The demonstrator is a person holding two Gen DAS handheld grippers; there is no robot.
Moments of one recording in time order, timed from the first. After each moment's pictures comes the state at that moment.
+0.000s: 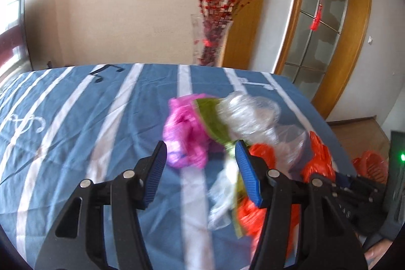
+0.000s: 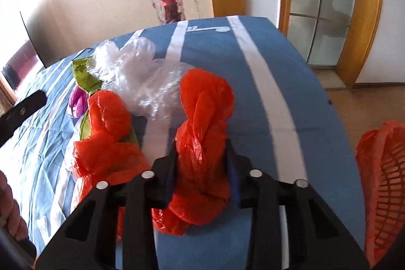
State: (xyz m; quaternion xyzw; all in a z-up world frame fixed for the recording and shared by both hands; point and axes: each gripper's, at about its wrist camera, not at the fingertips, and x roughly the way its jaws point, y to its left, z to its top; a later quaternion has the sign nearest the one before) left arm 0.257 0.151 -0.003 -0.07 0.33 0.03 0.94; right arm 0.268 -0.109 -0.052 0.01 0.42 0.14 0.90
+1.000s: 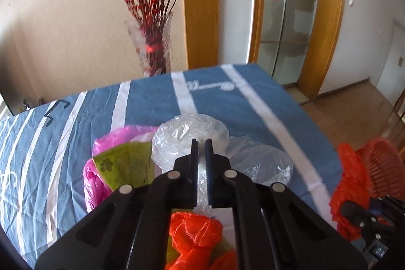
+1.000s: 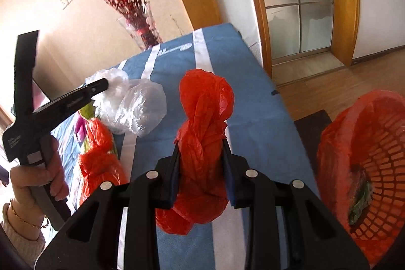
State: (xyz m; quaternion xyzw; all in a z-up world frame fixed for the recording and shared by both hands) left arm 0.343 0.054 0.002 0.02 0.35 -0.03 0.94; right arm 0.267 -0.193 -0.033 0.12 0.40 0.14 0.90
